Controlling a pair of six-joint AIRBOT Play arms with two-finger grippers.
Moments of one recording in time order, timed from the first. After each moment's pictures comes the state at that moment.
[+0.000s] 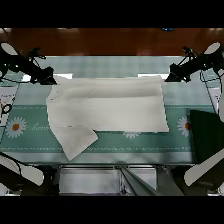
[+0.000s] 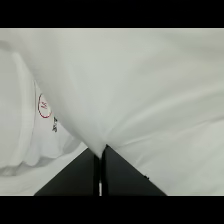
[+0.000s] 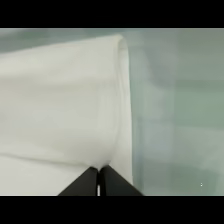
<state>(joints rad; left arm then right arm) 0.20 -1.85 1.72 1.15 -1.46 -1.38 -0.22 -1.97 1.85 -1.08 1.48 1.46</state>
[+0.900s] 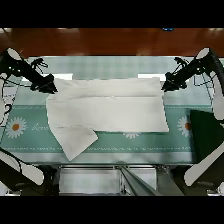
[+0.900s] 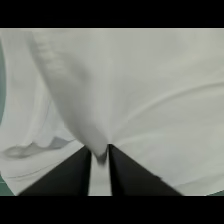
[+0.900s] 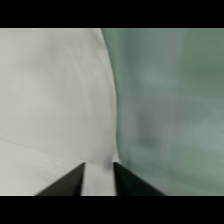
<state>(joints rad) 0.22 -1.91 1.72 1.19 -1.56 -1.48 -0.19 -2.03 1.85 -1.12 1.59 1.49</state>
